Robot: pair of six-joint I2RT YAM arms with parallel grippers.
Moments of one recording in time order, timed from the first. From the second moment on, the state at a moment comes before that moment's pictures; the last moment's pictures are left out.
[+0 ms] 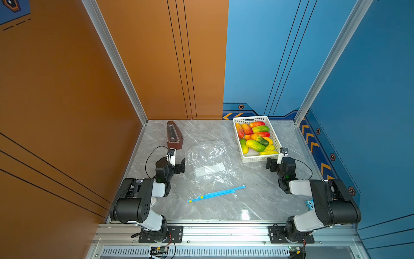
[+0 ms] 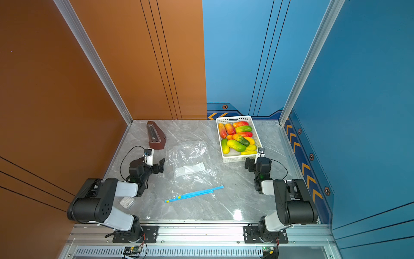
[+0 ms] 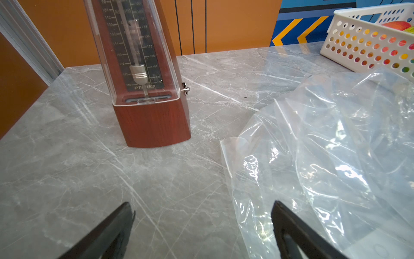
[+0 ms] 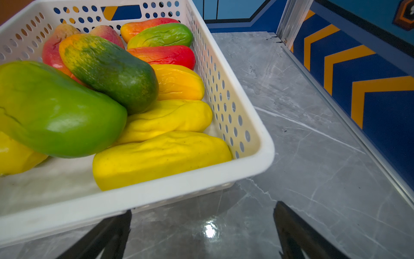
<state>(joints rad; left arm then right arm) -0.01 1.53 0.31 0.87 0.13 0.06 0.03 1.51 0.37 0.67 0.15 0.06</state>
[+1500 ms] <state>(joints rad) -0.32 1.25 0.78 -0.14 0.03 -0.39 0.93 1.22 0.51 -0.04 -0.08 -0.69</state>
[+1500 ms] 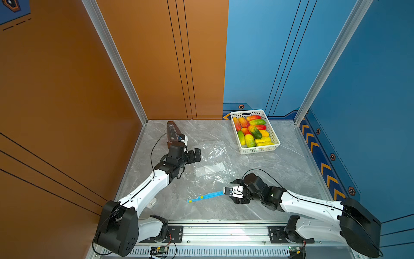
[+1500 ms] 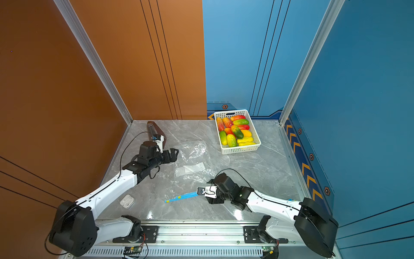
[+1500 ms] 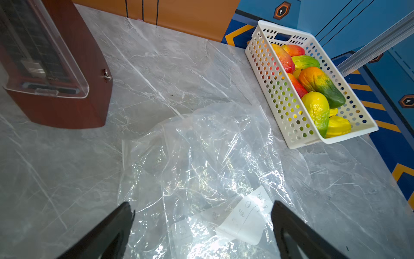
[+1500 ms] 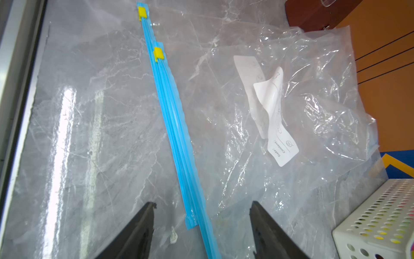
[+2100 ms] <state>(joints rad) -0.32 1.25 0.78 -0.19 0.02 -0.32 0.89 1.44 0.60 0.01 -0.04 -0.81</state>
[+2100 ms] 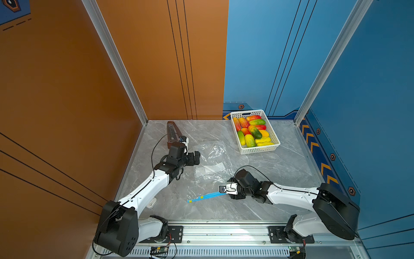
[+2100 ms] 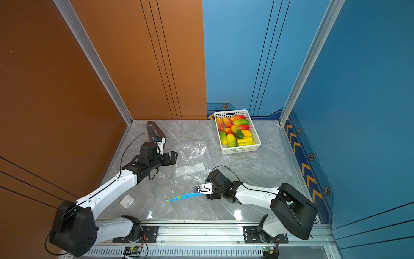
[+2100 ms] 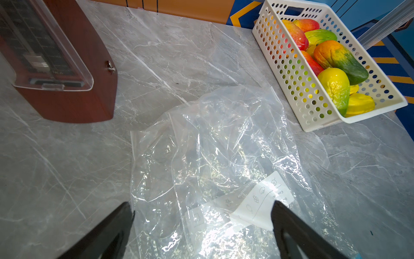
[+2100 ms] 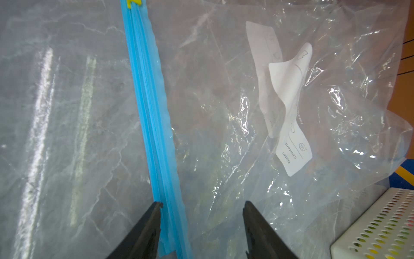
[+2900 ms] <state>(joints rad) -0.36 1.21 0.78 -0.26 -0.01 -0.23 0.86 1.61 0.65 0.19 0.08 -0.93</state>
